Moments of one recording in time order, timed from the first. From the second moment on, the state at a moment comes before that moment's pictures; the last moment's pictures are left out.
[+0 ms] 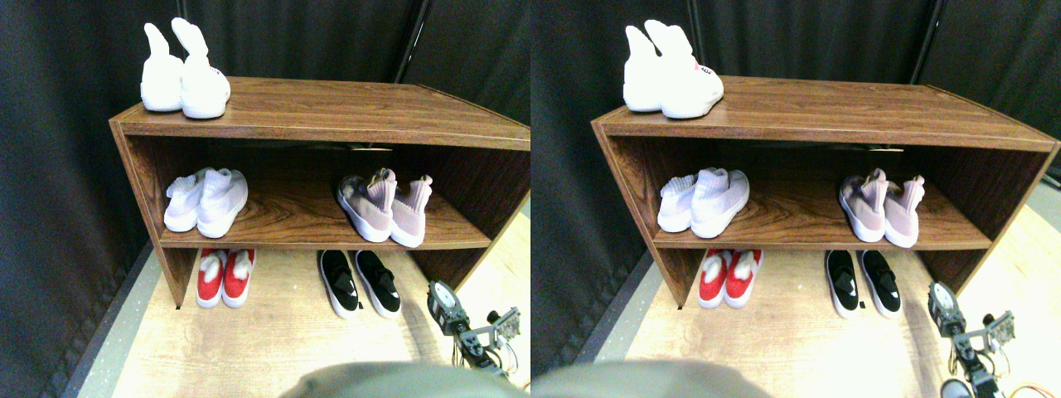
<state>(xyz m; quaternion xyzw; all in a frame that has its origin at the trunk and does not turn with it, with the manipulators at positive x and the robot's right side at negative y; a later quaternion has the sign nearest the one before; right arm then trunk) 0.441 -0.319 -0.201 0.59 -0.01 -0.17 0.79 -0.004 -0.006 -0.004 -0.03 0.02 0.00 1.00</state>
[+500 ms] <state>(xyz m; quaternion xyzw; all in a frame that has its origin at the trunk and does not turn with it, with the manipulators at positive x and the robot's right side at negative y) 0.486 -0.318 -0.216 0.57 0.01 -0.20 0.79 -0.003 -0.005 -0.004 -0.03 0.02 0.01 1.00</state>
